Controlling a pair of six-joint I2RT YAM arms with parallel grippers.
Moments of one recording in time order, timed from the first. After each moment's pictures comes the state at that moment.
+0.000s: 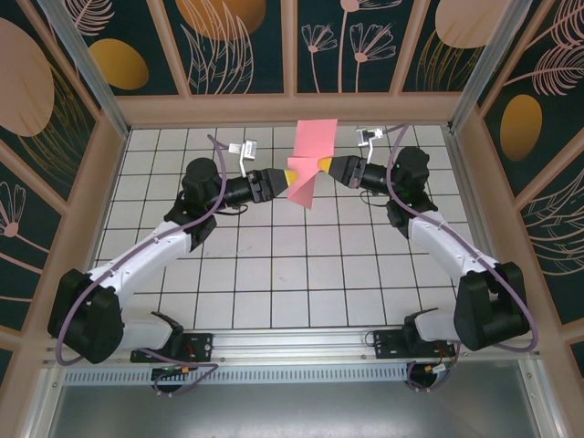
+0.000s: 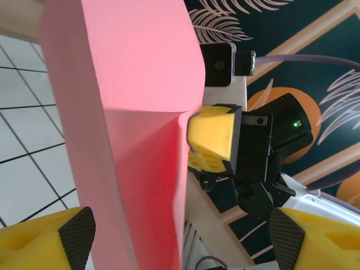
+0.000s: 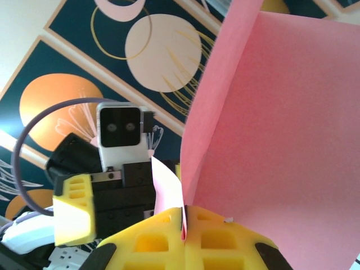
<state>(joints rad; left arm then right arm) -0.52 1.33 0.90 0.44 0.73 -0.95 0.32 1.33 0.88 0.58 -0.98 0.99</state>
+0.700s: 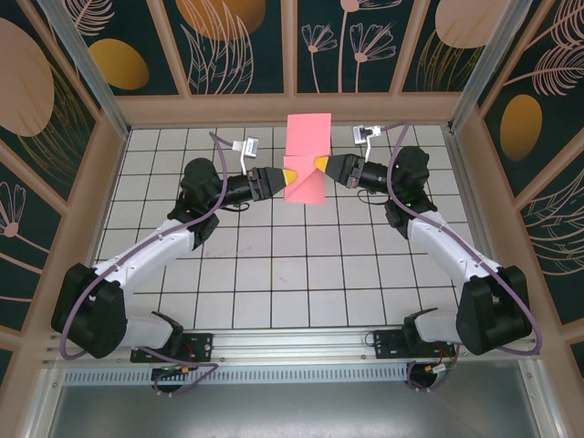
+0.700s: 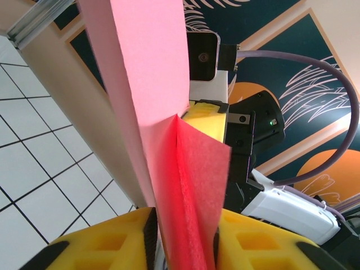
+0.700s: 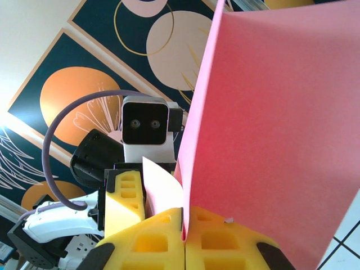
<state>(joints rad) -0.52 1.36 0.90 0.58 0.81 -1.06 0.34 1.31 0.90 0.59 -0.97 1.00</state>
